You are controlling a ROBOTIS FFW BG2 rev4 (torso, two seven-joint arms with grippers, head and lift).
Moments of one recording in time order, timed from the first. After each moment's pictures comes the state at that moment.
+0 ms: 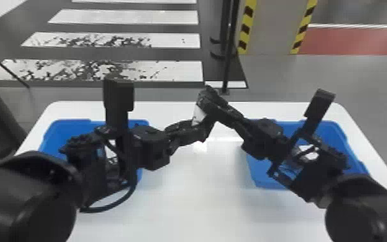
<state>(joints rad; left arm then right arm) 0.04 0.17 -0.13 -2.26 0.42 1.02 -0.34 0.06 -0.16 0.11 -1.95 -0.64 0.49 0.56</state>
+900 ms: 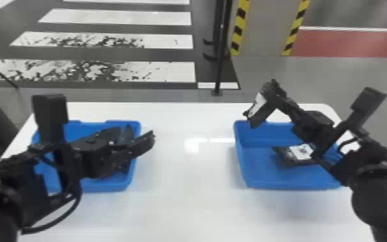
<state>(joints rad) 0.16 0.14 0.10 -2.29 0.37 1.01 -0.34 -0.04 -0.16 -0.18 -1.72 -0.53 0.42 0.53</state>
